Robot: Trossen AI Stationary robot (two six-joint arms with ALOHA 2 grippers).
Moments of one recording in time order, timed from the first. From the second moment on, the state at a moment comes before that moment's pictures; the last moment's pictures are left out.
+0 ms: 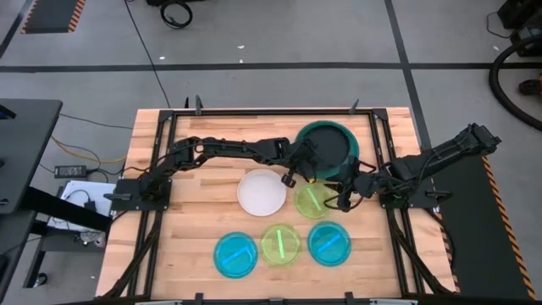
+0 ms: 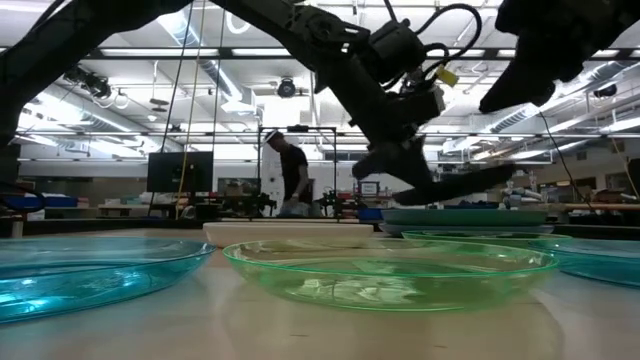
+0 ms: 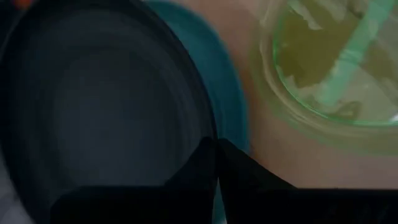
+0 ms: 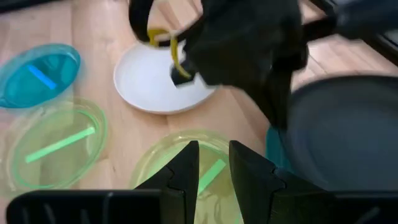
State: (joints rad) left arm 0.13 2.30 1.86 -0.38 -0.05 0.90; right arm 0.35 0.89 0.59 -0.43 0.52 0.51
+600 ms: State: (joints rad) left arm 0.14 2.30 1.86 -0.41 -0.04 0.87; right arm 0.40 0.88 0.59 -0.40 0.58 0.50
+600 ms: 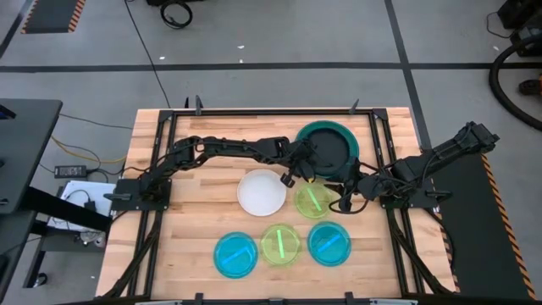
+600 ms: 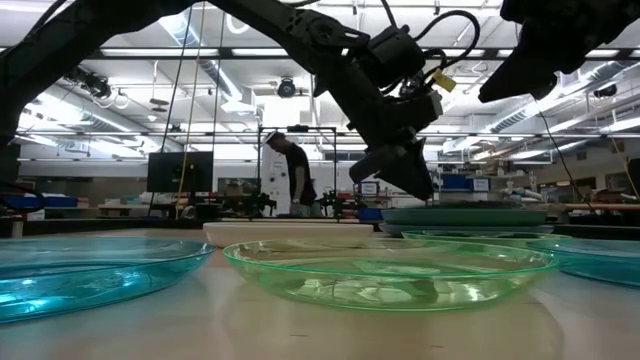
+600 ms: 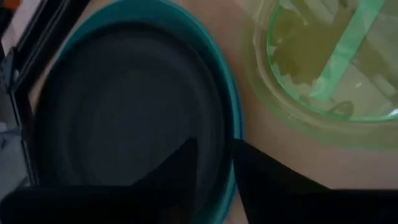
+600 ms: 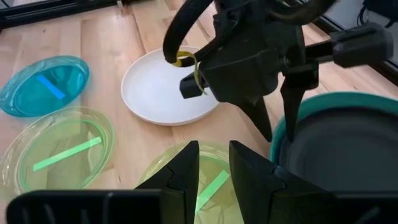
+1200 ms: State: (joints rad) left arm -0.03 2.25 1.86 -0.88 -0.28 0.27; right arm 0.42 0.91 0.59 -0.38 0.59 0.42
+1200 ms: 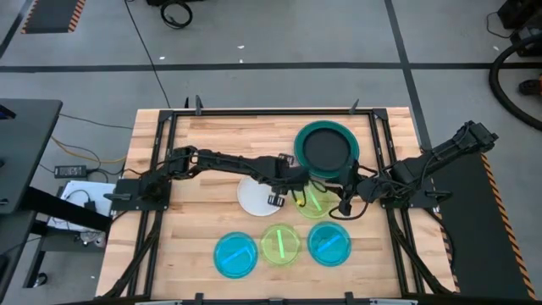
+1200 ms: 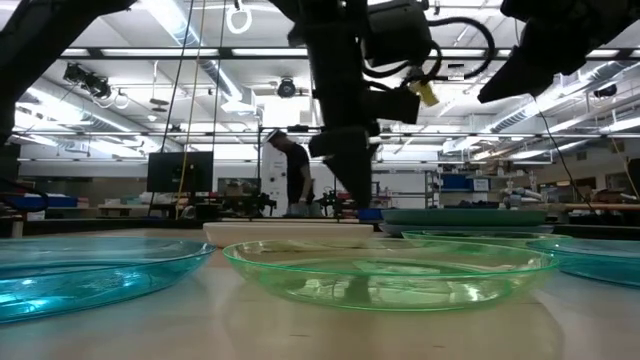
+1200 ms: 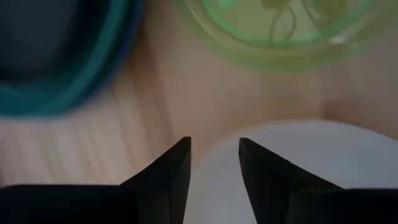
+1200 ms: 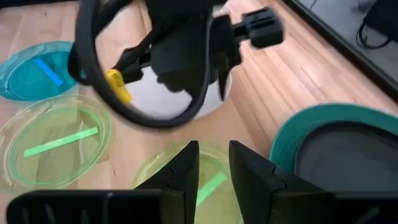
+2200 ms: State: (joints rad) left arm -0.33 2.23 1.86 -1.35 -0.27 -0.22; right arm 0.40 1.14 0.59 -0.06 0.61 0.17
